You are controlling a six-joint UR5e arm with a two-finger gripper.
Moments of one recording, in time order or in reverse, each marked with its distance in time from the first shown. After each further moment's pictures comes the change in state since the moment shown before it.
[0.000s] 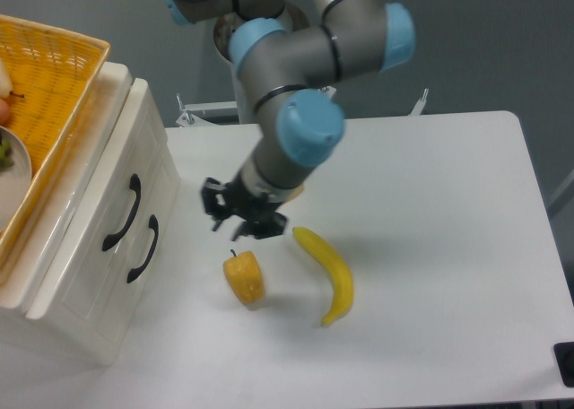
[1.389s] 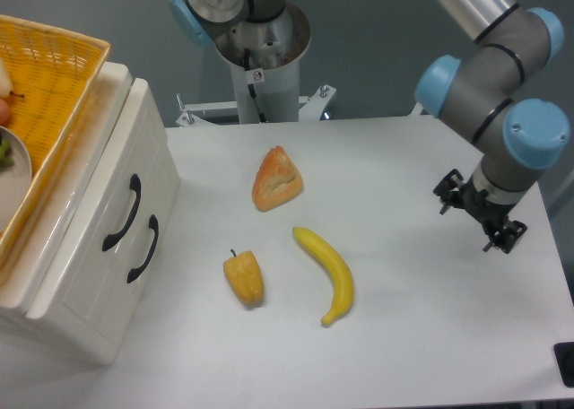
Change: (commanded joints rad) arm 0.316 -0.253 0.144 0.195 0.312 0.729
